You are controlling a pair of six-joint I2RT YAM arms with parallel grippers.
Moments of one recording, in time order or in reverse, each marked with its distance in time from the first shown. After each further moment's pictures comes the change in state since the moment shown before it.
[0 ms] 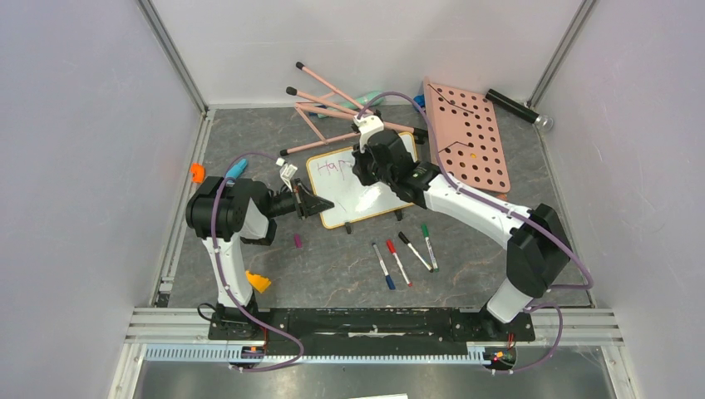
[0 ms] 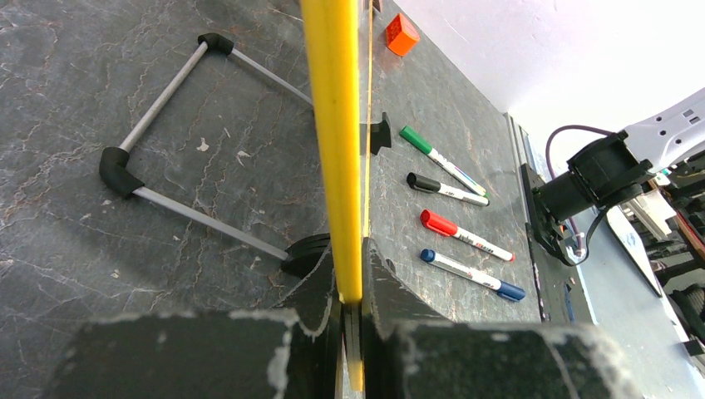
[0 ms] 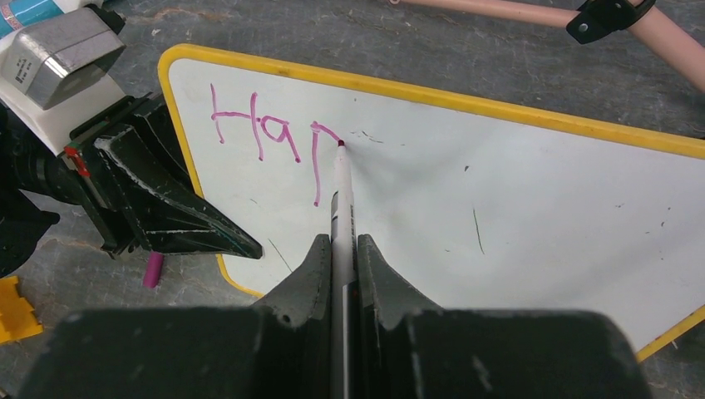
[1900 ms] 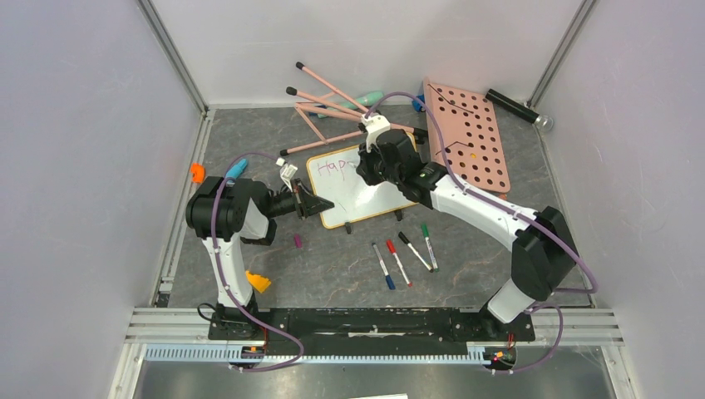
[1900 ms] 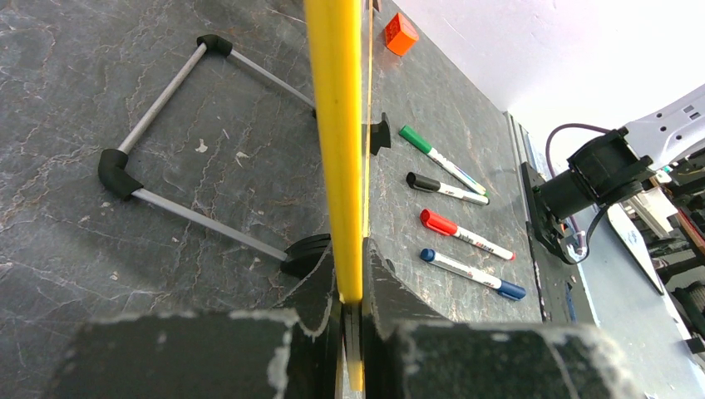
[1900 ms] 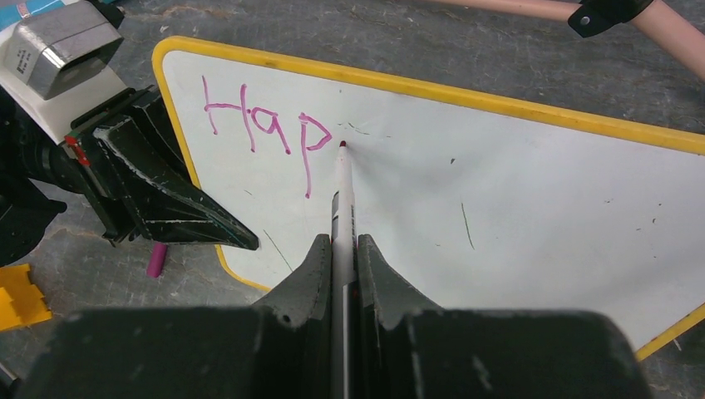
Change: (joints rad) left arm 0.000 0.000 0.000 0.002 0.003 0.002; right arm -0.034 -0.043 -0.051 0.022 -0.069 0.000
